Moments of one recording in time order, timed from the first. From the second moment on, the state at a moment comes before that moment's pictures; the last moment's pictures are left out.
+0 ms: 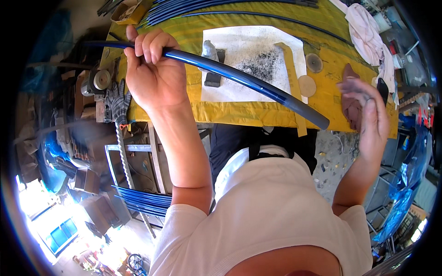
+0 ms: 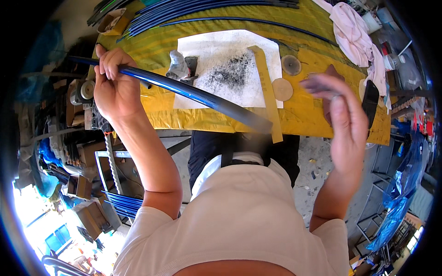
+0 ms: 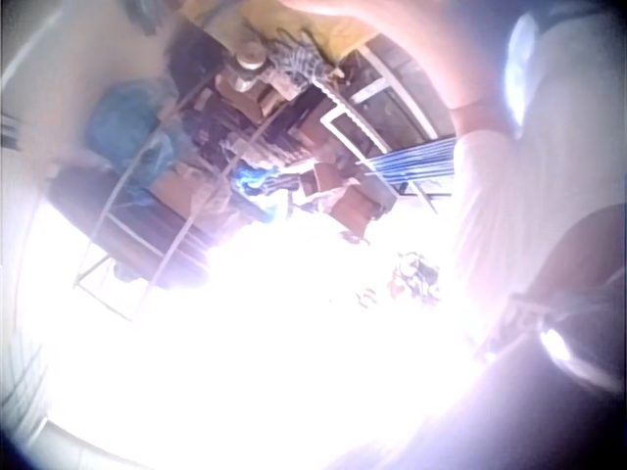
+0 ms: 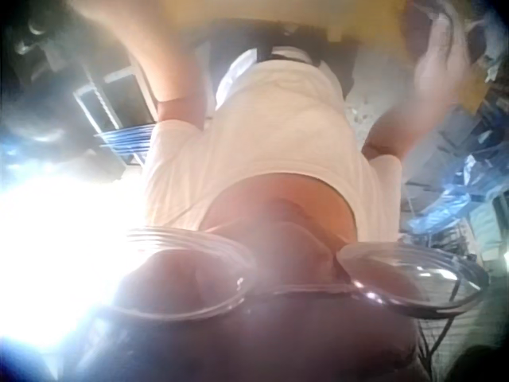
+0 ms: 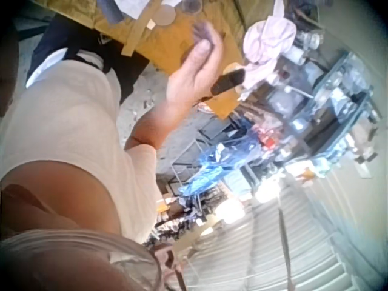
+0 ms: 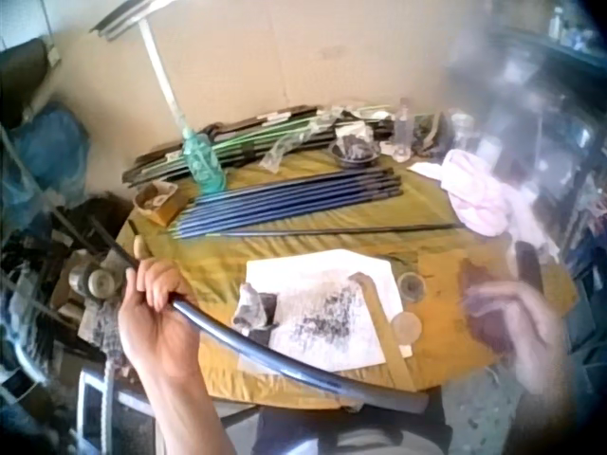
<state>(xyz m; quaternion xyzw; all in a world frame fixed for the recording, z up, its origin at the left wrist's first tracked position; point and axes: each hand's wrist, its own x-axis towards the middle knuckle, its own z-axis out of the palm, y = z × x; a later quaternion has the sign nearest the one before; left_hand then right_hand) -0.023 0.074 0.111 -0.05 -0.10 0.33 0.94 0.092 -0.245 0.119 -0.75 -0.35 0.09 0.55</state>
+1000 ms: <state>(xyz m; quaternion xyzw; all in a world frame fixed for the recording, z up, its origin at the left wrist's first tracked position) -0.046 0.198 -0.045 0.73 0.61 0.24 0.20 0.094 -0.331 0.020 -0.64 -0.17 0.28 0.70</state>
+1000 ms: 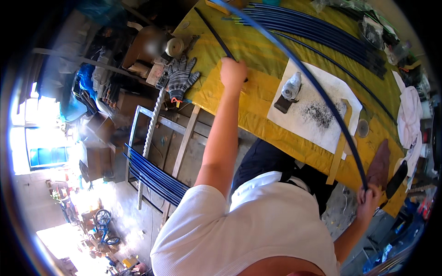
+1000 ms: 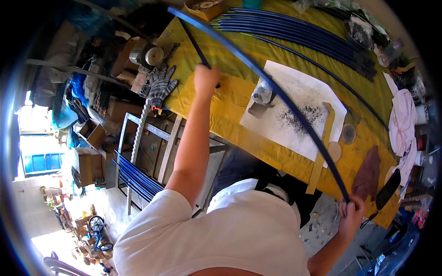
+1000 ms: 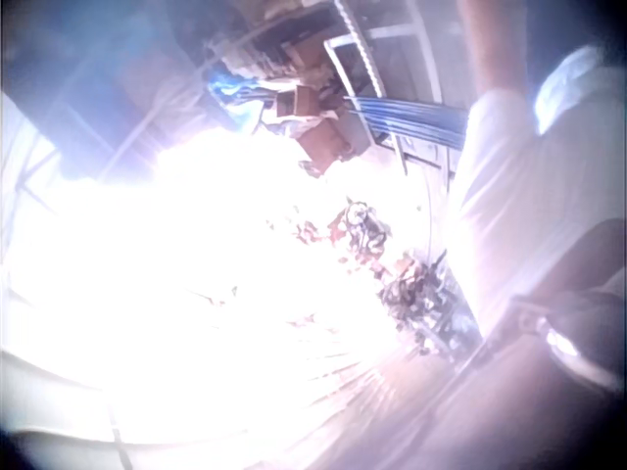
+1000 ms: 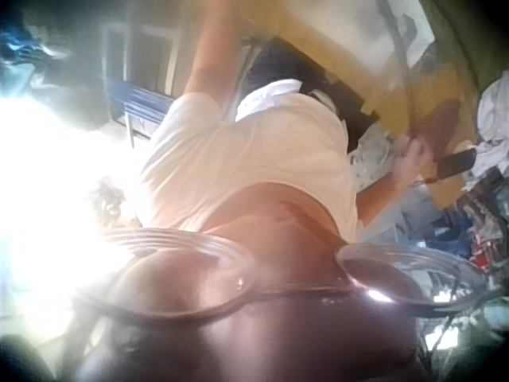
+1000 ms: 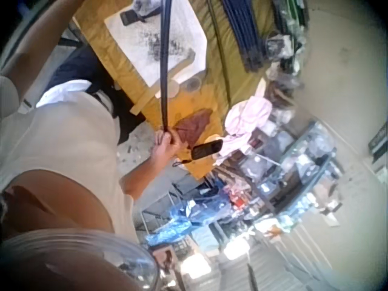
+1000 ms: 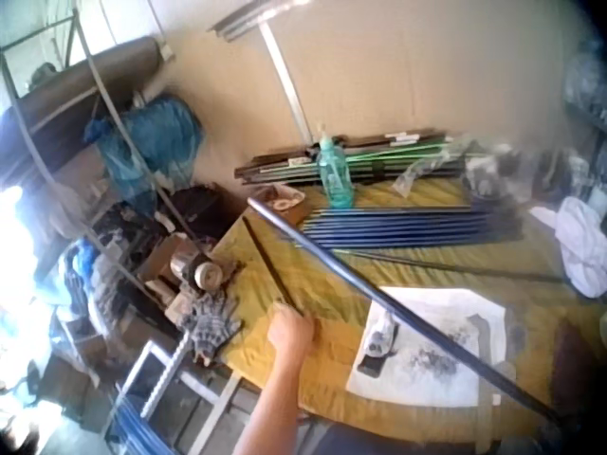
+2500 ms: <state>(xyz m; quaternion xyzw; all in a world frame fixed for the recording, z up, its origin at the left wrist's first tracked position) -0.028 0.125 0.151 0.30 0.09 0.48 0.82 0.068 -0.469 -0.012 -0.67 -0.15 0.22 0.69</state>
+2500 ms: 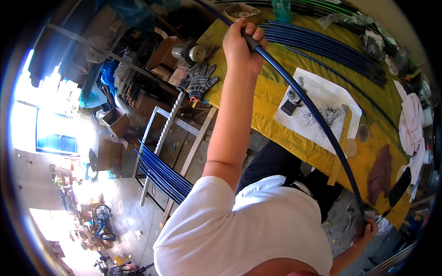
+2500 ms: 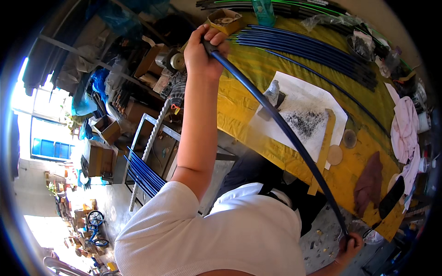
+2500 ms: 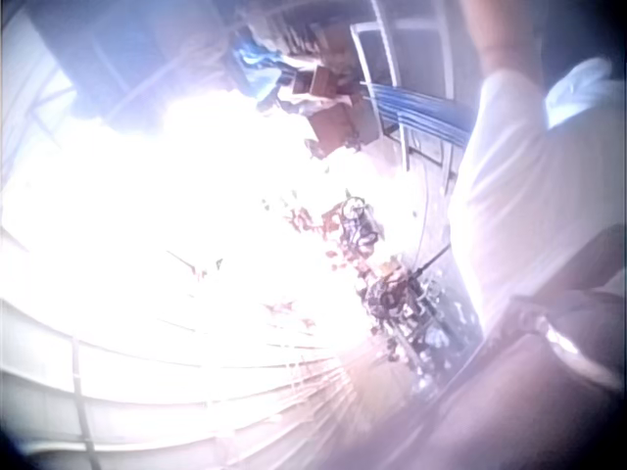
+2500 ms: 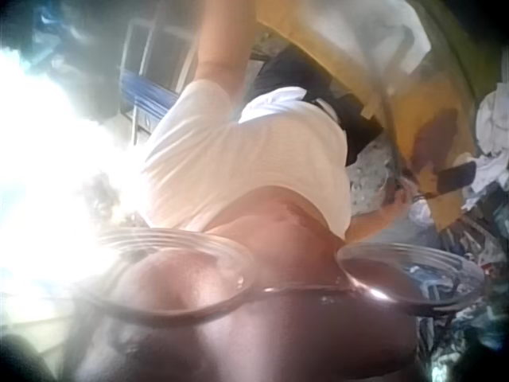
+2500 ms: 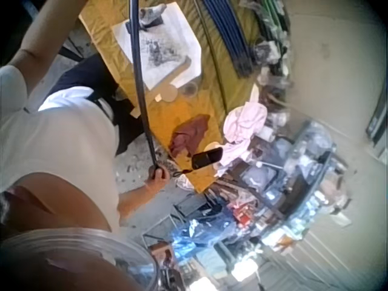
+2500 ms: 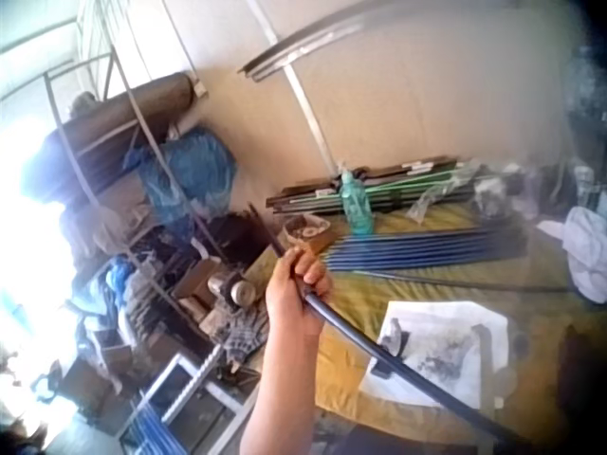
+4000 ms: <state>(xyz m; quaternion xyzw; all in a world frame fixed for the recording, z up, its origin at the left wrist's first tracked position) -0.027 -0.016 0.115 0.76 -0.09 0.37 0.53 0.040 -0.262 0.124 -0.83 -0.32 0.04 0.47</state>
